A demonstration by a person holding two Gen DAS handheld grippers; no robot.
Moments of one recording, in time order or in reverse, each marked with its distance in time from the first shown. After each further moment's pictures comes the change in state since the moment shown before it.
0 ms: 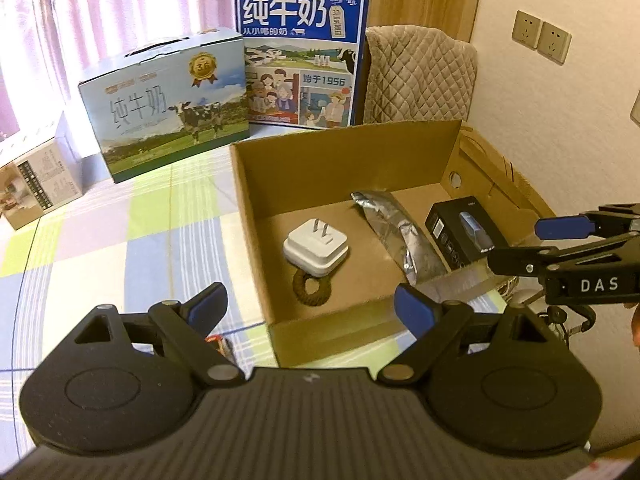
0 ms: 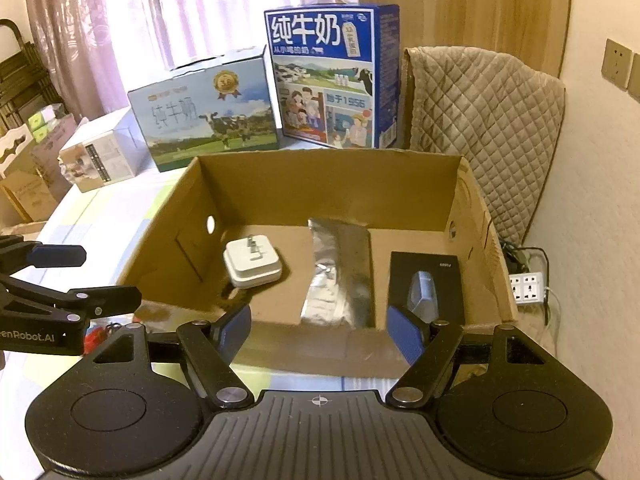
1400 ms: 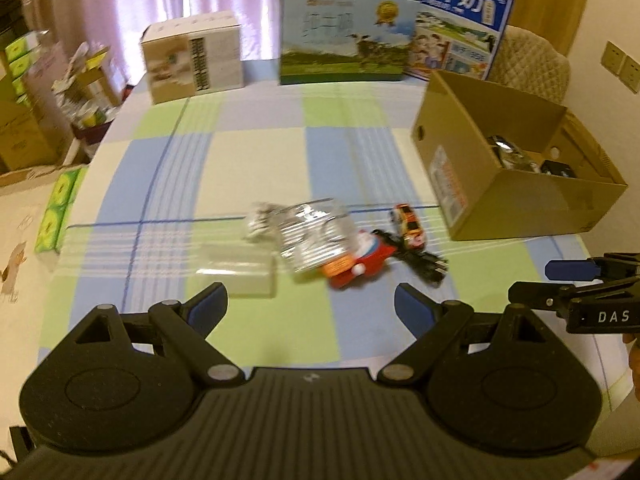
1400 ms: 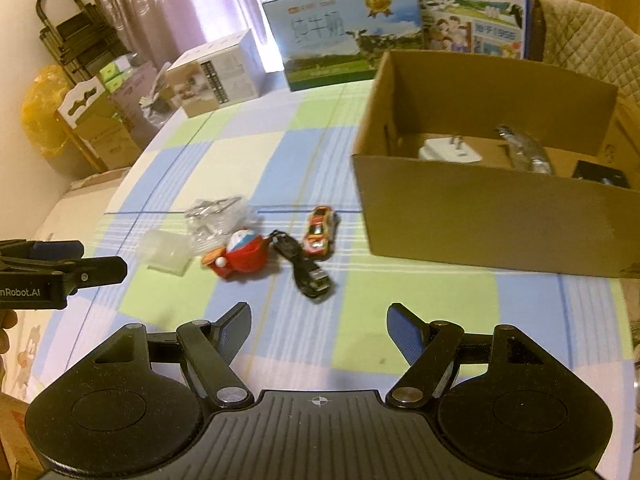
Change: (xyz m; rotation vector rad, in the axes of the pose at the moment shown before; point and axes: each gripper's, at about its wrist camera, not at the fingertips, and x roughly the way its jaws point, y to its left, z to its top) left arm -0.089 0.166 -0.131 -0.220 0.078 0.150; right arm 0.031 0.167 -0.075 -0.027 0.131 0.219
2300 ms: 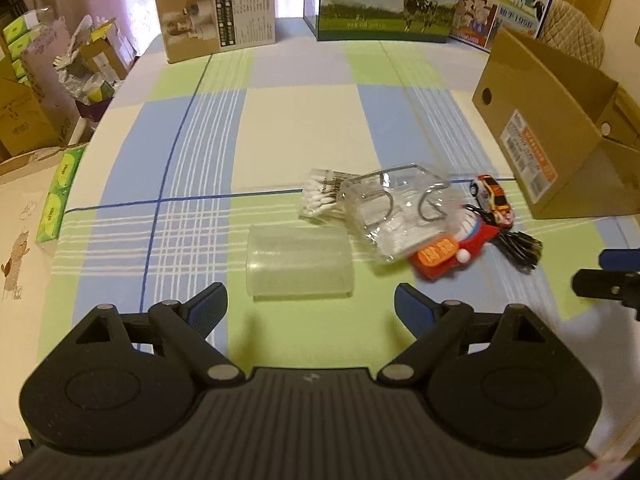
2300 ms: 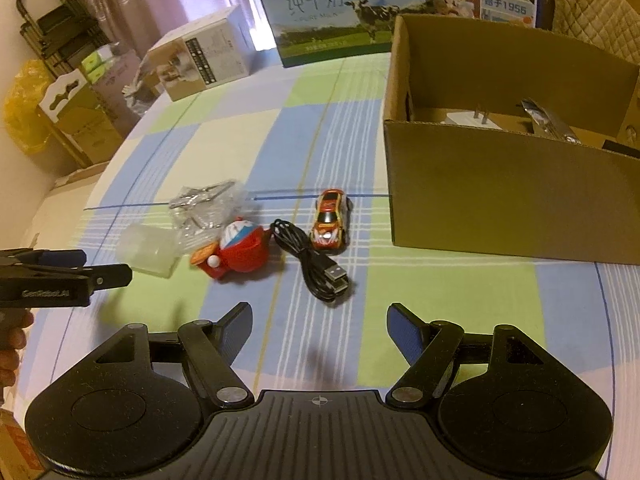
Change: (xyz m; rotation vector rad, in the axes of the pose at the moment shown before) left arm 0.083 0.054 -0.001 0.024 0.081 0.033; right arm 0.051 0.006 0.005 0.045 0.041 -0.054
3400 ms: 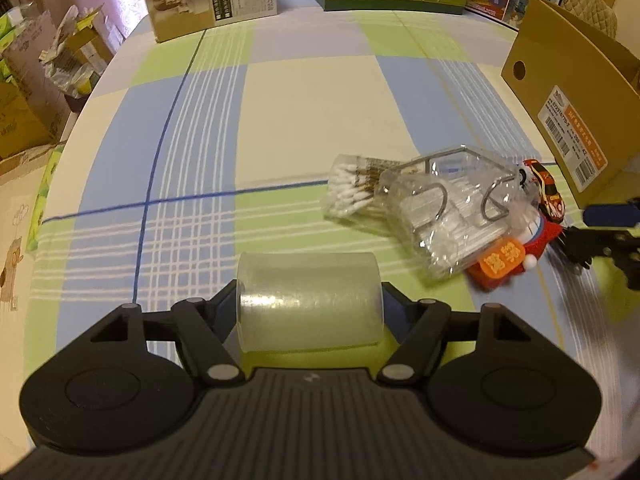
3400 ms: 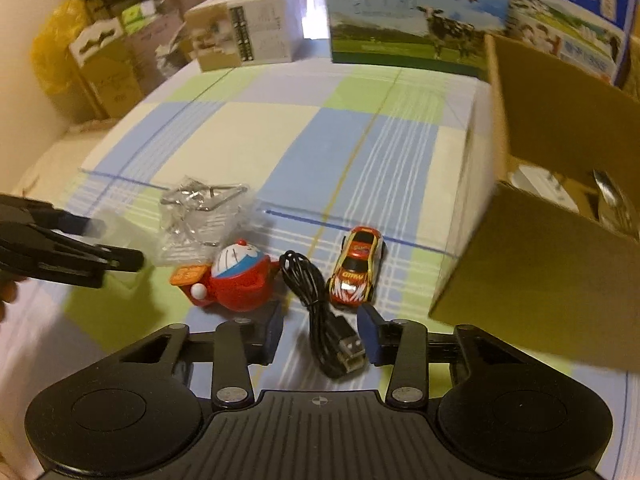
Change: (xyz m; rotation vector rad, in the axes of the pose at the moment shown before) left arm 0.046 0.018 0.010 0.030 0.057 0.013; right arm 0.065 0.023 0.025 -0.274 -0.011 0.006
